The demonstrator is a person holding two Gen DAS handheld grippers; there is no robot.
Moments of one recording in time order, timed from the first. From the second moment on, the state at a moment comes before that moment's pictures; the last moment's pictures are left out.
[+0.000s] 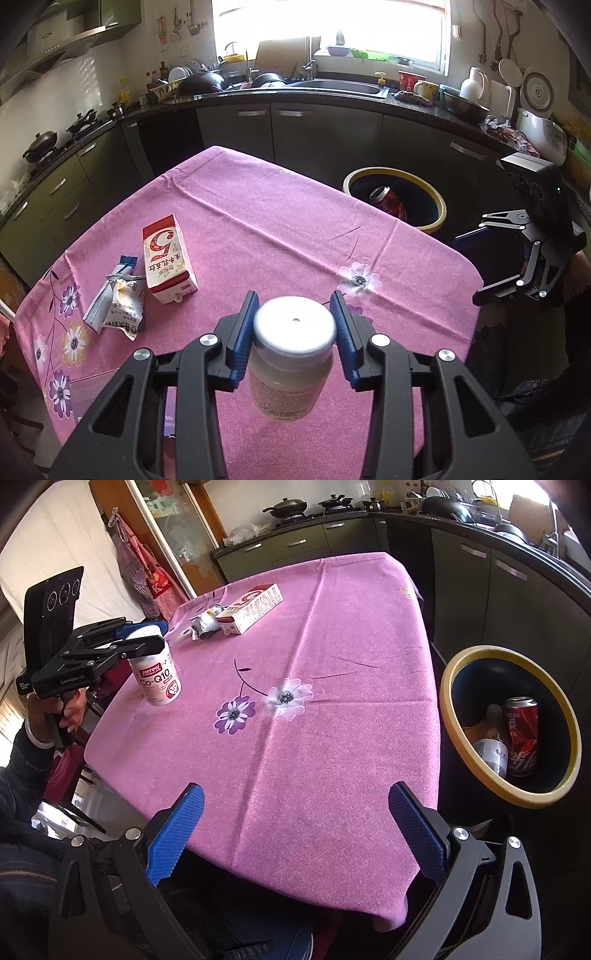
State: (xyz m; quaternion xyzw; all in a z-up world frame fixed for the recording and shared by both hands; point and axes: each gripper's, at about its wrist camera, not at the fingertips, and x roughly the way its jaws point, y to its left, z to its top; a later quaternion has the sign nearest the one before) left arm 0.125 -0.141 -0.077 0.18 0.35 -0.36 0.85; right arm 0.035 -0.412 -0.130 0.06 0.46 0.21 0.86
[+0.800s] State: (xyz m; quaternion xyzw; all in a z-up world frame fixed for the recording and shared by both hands) left arm 0.166 -0.402 -0.057 0.16 0.34 -0.48 0.79; right arm -0.029 -0.546 -0.119 0.14 0.40 0.08 0.90
